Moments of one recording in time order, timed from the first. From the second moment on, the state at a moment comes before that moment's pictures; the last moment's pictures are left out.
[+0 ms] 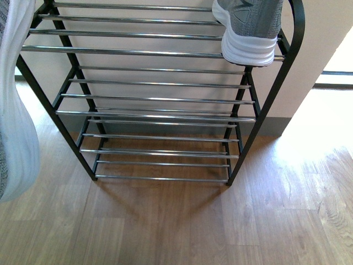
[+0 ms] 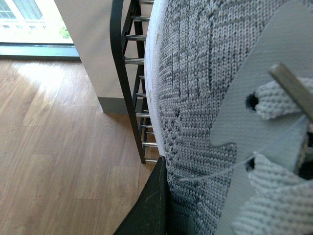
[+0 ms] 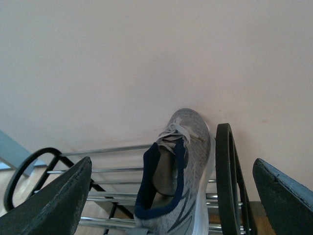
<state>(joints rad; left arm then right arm) -0.34 0.94 0.39 0.10 -0.29 -0.15 -0.04 1.34 0.76 0.54 -0.15 0.37</state>
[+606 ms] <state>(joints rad) -0.34 0.94 0.39 0.10 -0.29 -0.15 -0.24 0.94 0.40 0.53 -0.23 0.12</state>
